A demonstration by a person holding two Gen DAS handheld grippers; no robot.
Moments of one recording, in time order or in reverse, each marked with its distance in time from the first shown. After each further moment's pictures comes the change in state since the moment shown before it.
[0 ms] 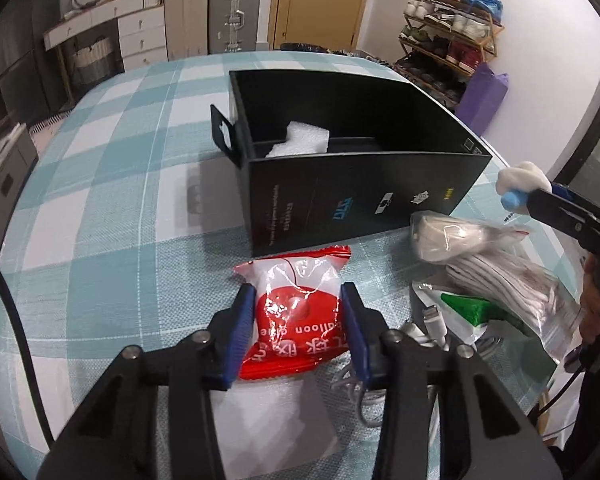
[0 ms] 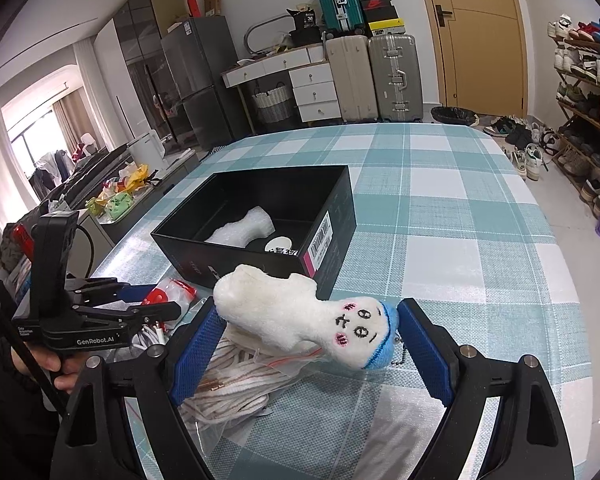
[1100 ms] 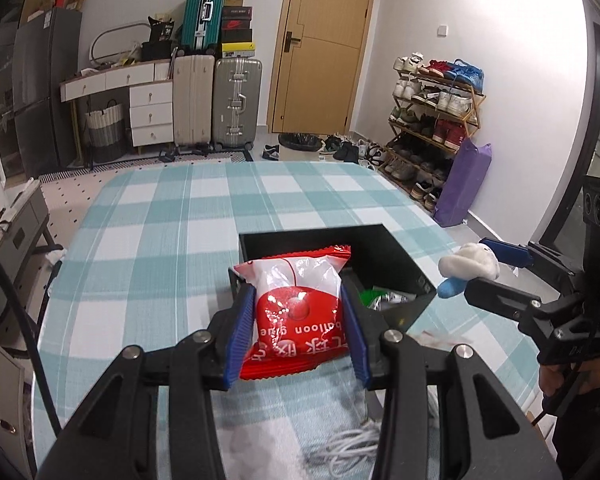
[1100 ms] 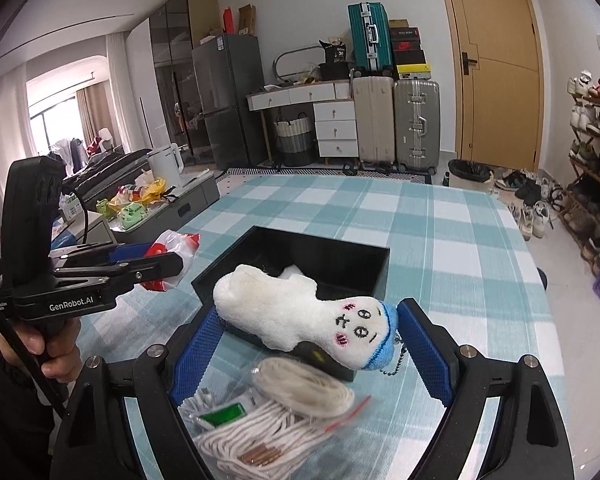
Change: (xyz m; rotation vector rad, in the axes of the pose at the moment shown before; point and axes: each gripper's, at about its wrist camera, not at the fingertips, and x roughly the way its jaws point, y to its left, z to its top) left arm -0.076 0.000 0.053 -0.006 -0.312 -0.017; right arm -0.027 0.050 0.040 -0.131 -0.124 -0.001
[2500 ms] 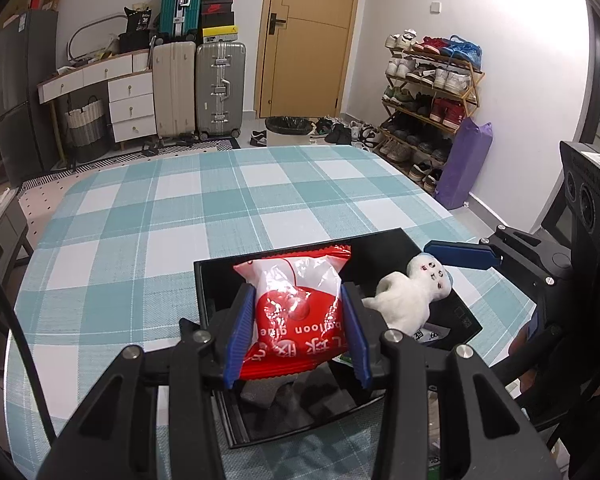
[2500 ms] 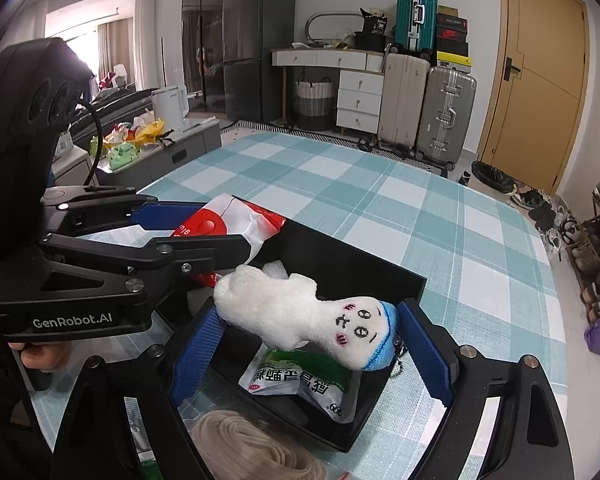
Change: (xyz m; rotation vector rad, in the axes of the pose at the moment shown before) left arm 0.091 -0.009 0.020 0.044 0.069 -0.022; right arm 0.108 0.001 0.021 -0.193 0.144 -0.006
